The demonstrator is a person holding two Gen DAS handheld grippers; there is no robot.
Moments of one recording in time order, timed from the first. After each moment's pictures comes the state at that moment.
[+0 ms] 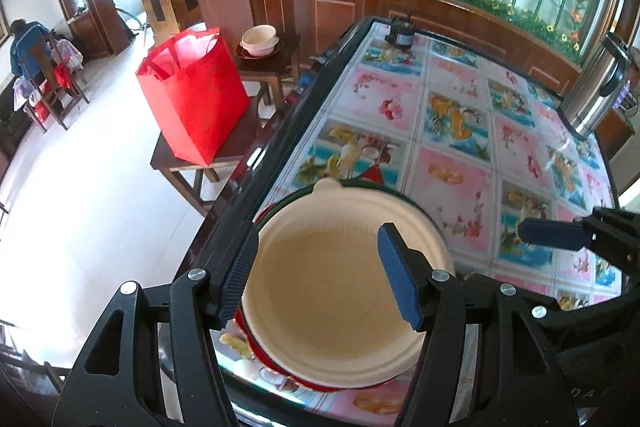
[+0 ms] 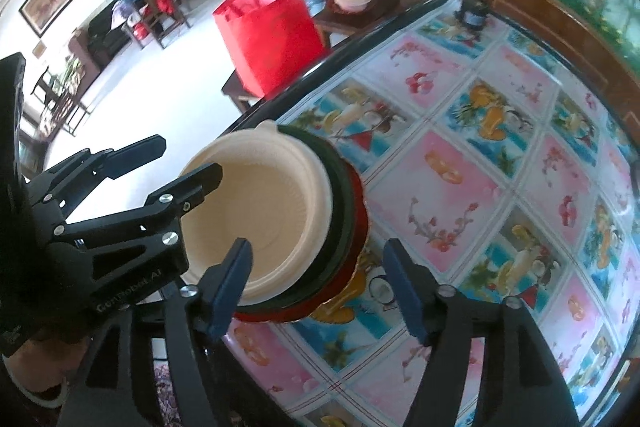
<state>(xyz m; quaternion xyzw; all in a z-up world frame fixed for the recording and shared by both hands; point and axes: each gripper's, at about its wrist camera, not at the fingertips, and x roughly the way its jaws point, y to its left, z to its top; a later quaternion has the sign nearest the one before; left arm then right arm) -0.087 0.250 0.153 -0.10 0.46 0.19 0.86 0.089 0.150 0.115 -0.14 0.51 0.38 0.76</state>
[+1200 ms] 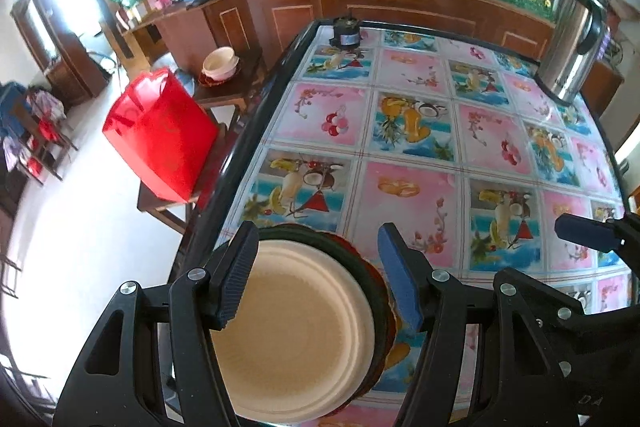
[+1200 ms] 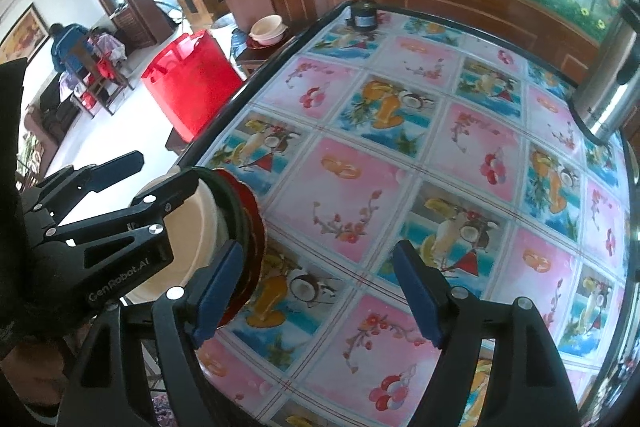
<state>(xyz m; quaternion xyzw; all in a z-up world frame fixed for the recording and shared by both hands) -0.023 0.185 0.161 -0.01 0.47 0.15 0.87 0.118 0.066 0.124 -0.06 0.50 0.28 0.82</state>
